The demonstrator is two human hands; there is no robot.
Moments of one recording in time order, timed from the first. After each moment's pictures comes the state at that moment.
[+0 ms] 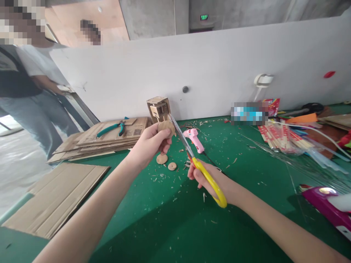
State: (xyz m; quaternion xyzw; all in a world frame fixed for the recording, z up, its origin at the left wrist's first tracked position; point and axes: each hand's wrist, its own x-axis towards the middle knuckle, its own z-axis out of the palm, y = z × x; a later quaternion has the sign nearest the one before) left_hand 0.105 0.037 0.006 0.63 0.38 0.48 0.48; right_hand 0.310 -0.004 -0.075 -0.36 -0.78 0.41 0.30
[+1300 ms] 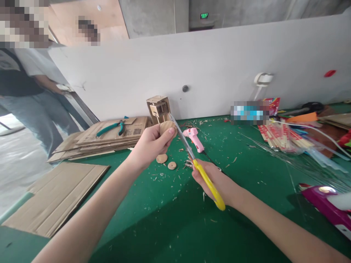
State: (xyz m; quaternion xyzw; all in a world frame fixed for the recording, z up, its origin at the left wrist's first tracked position) left_hand 0.108 0.033 0.004 0.68 0.37 0.46 0.43; right_hand 0.304 -0.007 -0.068 -0.41 -0.82 0.27 0.30
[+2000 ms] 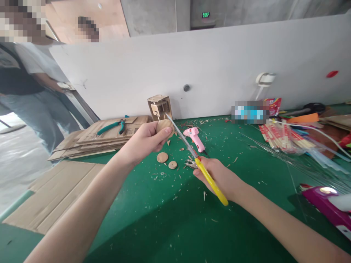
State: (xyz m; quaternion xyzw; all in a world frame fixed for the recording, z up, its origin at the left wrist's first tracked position) left_hand 0.091 0.032 0.018 0.72 0.37 0.40 0.43; right_hand 0.315 -0.001 -0.063 -0.45 -0.81 0.28 0.25
